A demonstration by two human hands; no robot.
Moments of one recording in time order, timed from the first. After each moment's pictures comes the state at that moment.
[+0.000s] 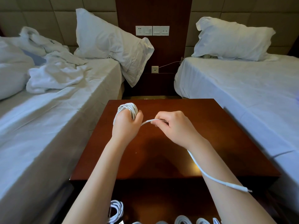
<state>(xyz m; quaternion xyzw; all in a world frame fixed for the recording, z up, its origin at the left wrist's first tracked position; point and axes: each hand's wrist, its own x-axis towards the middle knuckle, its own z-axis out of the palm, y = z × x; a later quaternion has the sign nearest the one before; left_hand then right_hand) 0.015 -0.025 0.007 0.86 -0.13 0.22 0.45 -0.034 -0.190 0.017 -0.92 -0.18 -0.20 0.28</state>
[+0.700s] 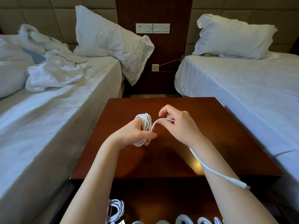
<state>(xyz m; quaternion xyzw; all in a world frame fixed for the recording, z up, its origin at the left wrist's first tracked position) 0.004 -0.016 0.013 0.81 -0.24 -0.19 0.49 -0.023 -0.204 0.001 -0.91 -0.17 -0.25 0.30</state>
